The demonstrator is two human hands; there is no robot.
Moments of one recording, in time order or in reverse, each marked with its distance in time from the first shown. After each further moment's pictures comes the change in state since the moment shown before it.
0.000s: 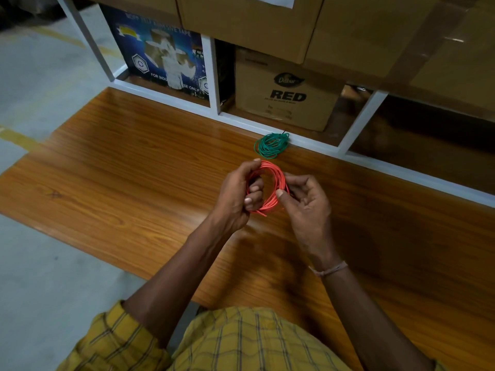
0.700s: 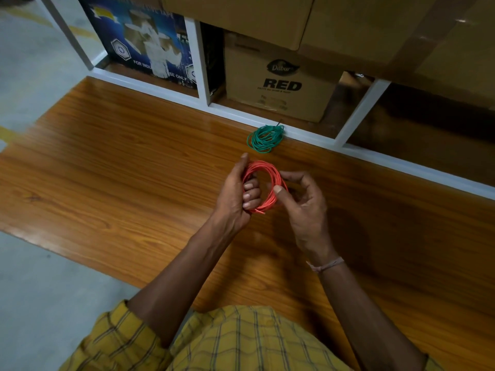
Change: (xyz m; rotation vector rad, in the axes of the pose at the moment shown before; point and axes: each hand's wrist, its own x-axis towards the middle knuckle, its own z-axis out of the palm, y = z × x) left_hand 0.033 -0.017 -0.002 -0.188 0.041 -0.122; right_hand 0.022 0.026 -0.008 -0.112 0.049 0.013
